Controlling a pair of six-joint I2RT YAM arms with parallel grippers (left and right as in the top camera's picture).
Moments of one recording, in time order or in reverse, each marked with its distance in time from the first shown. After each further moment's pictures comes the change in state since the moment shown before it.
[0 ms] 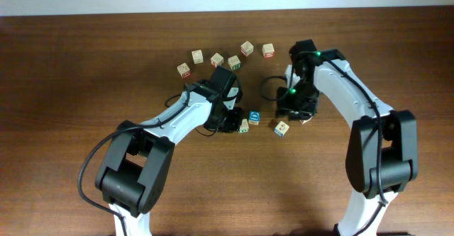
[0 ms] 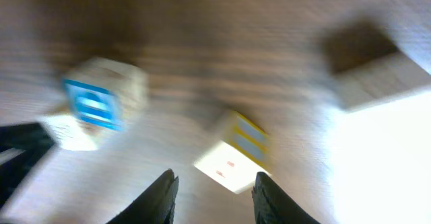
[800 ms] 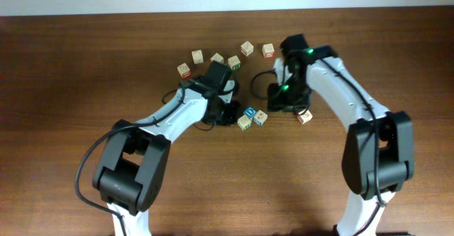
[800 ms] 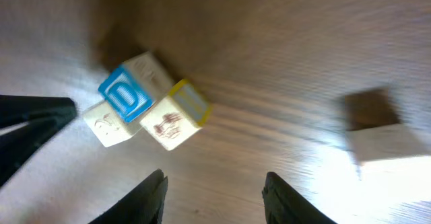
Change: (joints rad) left arm 0.037 0.000 0.020 0.044 -0.008 0.000; right arm 0.040 0.002 0.075 0.037 -0.006 -0.113
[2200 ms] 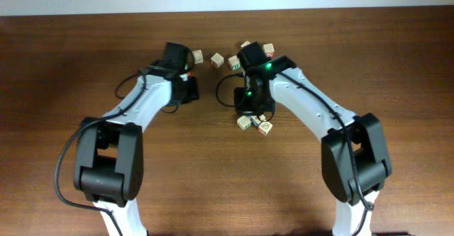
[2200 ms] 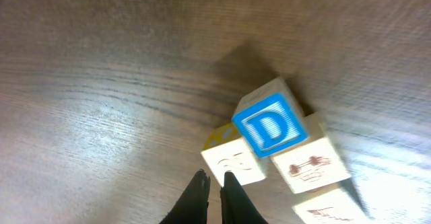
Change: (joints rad) left arm 0.242 0.000 0.047 0.003 -0.286 -0.045; right arm 0.251 0.032 0.005 0.154 0.045 0.299
